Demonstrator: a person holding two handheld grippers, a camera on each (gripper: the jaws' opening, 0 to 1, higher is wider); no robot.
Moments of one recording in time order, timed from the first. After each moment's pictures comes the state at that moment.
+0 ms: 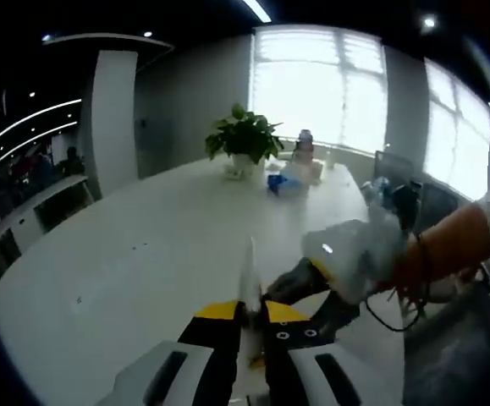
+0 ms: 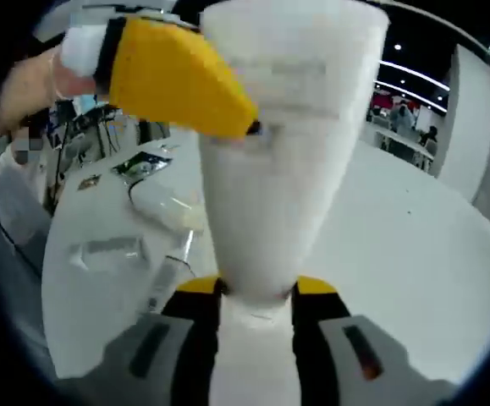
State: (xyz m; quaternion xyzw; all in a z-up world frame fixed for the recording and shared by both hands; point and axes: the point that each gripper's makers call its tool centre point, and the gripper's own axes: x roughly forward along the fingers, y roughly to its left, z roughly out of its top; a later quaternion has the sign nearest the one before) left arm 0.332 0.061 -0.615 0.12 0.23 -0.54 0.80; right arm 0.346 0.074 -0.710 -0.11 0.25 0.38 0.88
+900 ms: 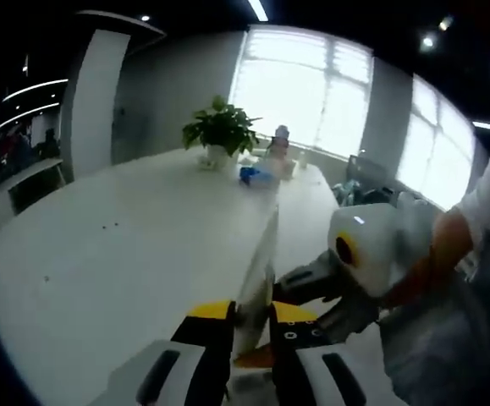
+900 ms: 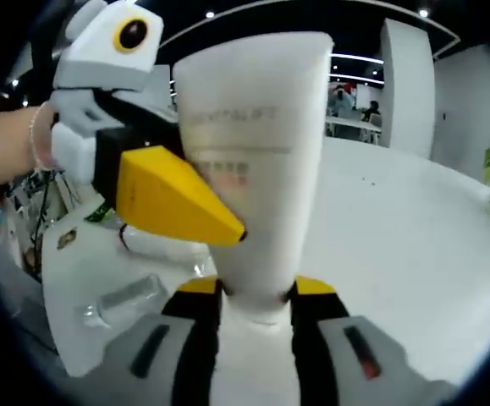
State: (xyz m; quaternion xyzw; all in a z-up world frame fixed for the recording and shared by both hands) left arm 0.304 0.072 -0.640 0.08 0.24 -0.60 0.75; right arm 0.318 0.083 -0.710 -0.05 0.26 0.23 0.94
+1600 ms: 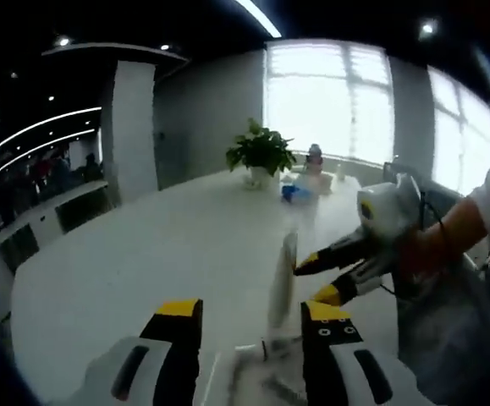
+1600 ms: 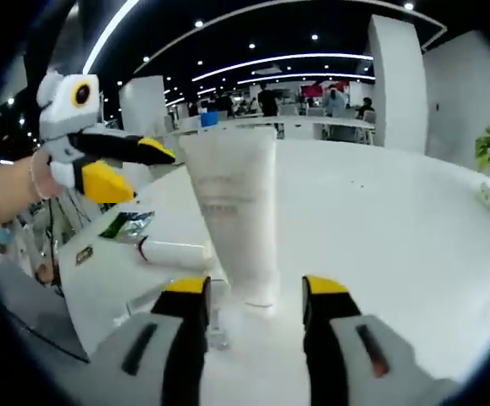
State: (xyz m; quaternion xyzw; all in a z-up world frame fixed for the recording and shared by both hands) left arm 0.297 0.185 -0.592 0.10 0.18 -0.47 0.86; right arm 0.281 0.065 -0.667 -0.01 0.26 0.23 0.94
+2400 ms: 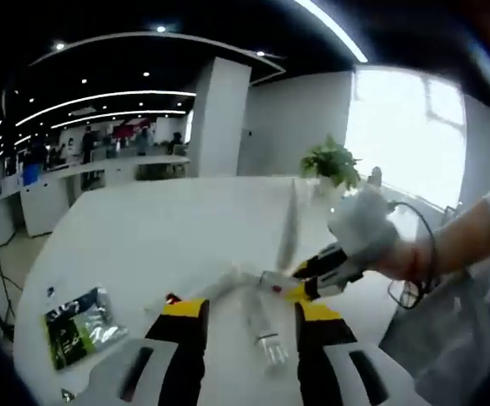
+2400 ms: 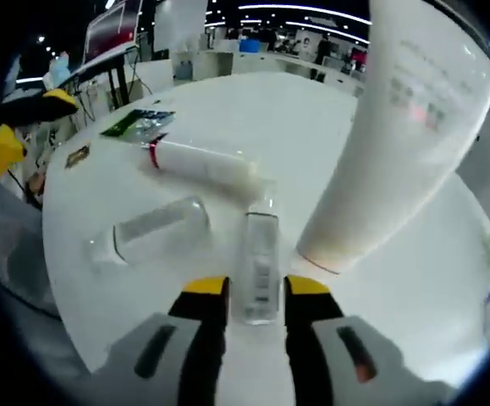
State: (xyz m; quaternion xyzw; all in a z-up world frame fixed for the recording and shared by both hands) left arm 0.201 0.245 -0.653 -0.01 0.24 -0.32 0.92; right arm 0.262 0.104 -0.758 -0.21 0.39 0.26 0.86
